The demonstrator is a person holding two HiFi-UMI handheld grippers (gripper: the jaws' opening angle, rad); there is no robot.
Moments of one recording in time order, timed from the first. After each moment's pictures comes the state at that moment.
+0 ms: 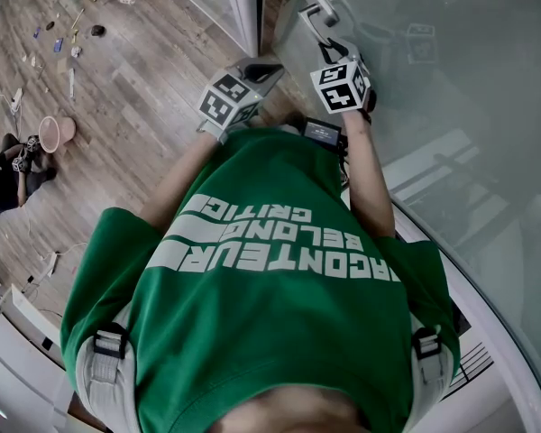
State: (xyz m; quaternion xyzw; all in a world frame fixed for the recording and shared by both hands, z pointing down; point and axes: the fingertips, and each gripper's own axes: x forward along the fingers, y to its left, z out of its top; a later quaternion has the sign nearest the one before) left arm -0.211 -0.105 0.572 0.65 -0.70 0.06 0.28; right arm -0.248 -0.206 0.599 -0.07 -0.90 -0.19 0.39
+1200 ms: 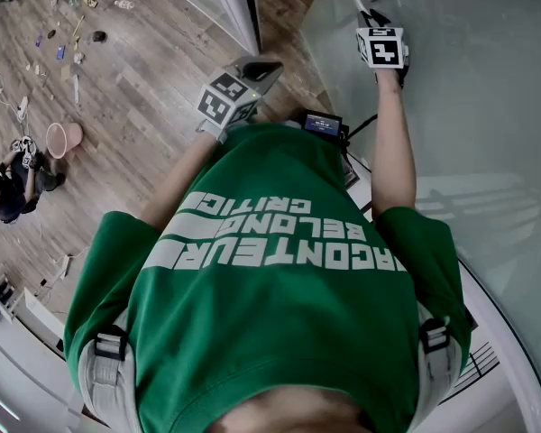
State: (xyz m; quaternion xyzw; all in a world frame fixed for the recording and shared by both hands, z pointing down) left arm -0.187 -0.108 0.573 0.66 -0.69 0.07 0.29; right arm -0.266 -0.349 0.603 0.04 -0.92 -0.11 0.37
